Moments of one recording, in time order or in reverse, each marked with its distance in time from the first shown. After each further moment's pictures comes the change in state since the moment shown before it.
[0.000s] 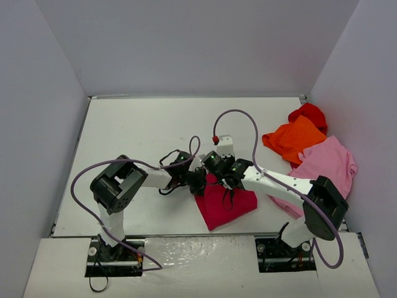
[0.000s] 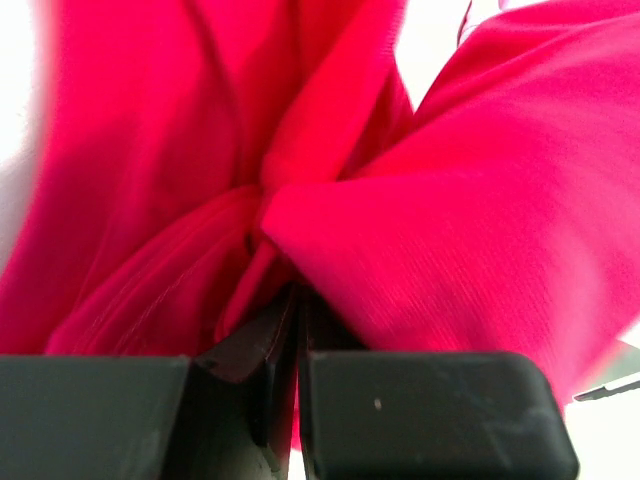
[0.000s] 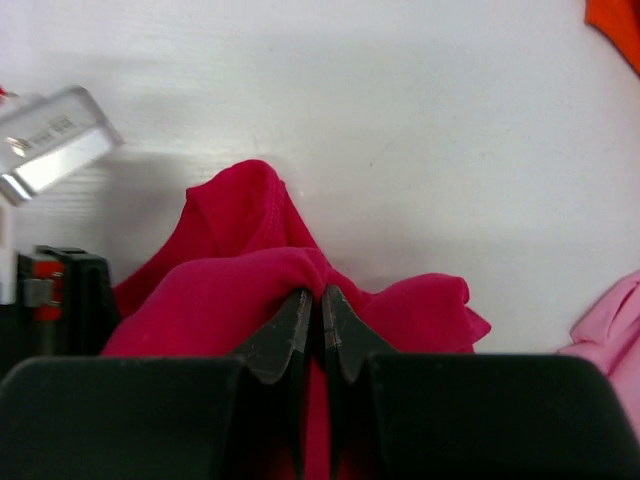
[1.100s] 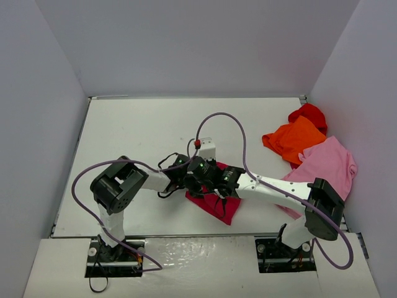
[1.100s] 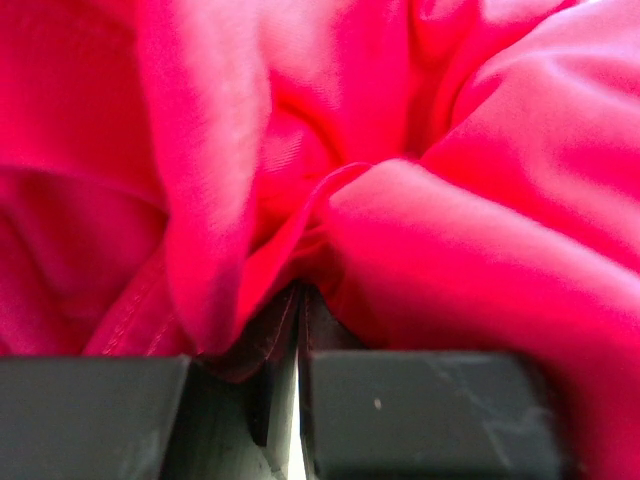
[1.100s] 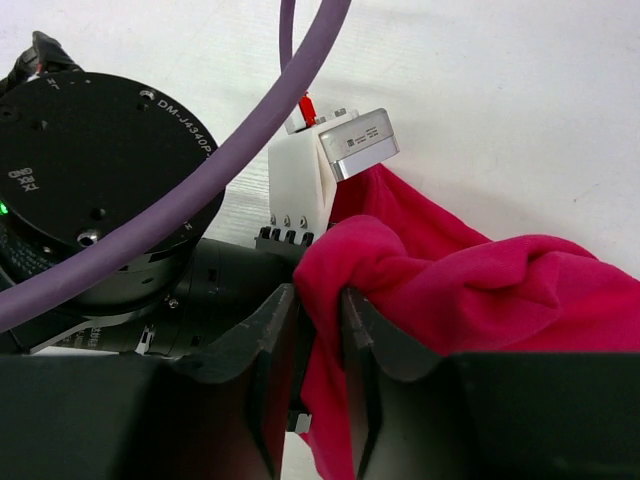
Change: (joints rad) left arm 0.000 0.003 -0.045 0.069 -0.004 -0.039; right arm 0.167 0.009 0.067 0.158 -0.102 0.022
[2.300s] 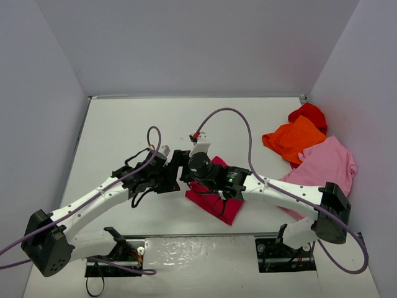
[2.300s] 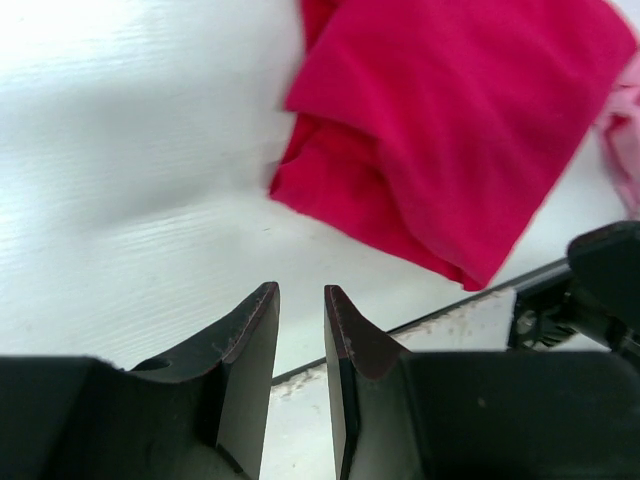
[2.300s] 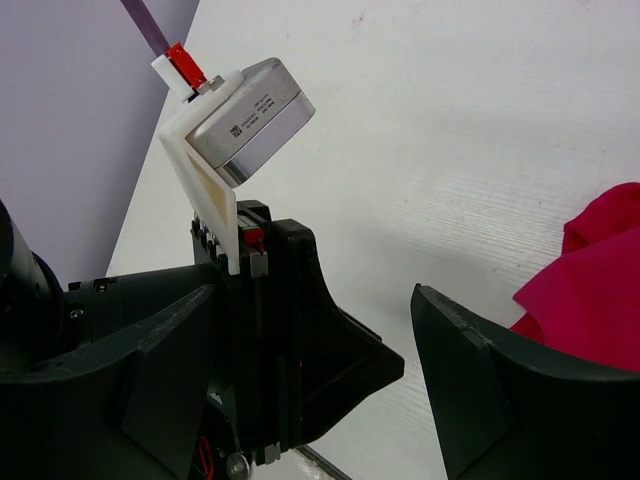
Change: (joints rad) left arm 0.023 -0.740 0.021 -0.926 -0.637 0.256; right arm 0.045 -0.052 0.049 0.214 -0.227 0.165
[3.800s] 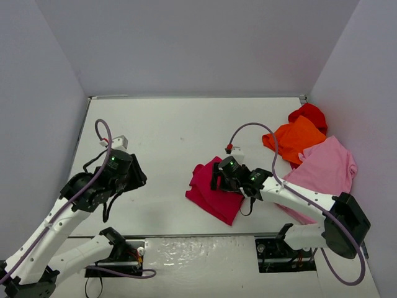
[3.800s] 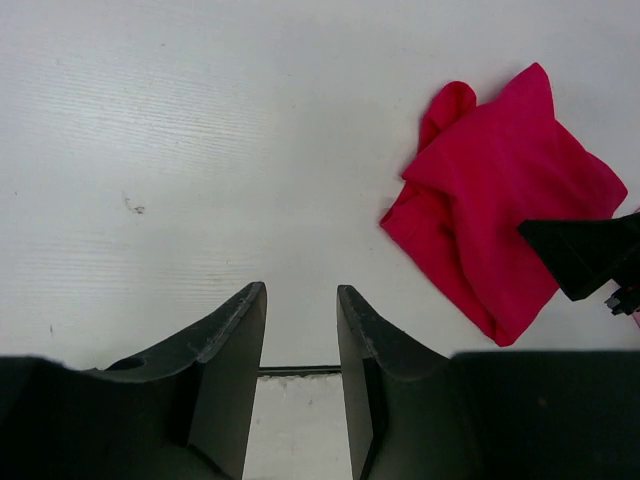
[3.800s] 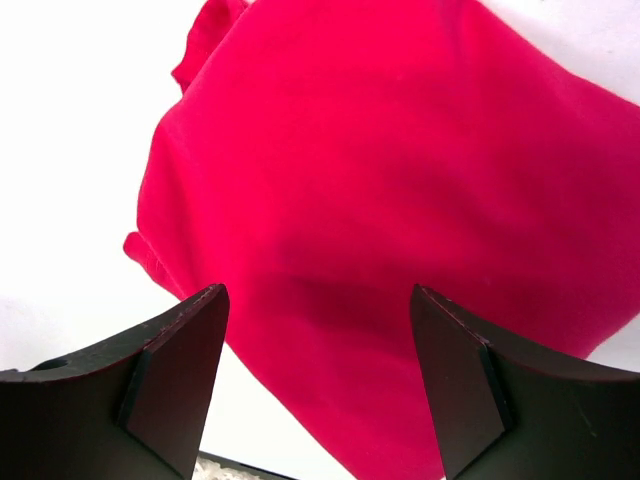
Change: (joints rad) left arm 0.059 -0.319 0.257 -0.496 -0.367 -0.016; right arm -0.262 -0.165 -0.321 -0.265 -0.117 -0.016
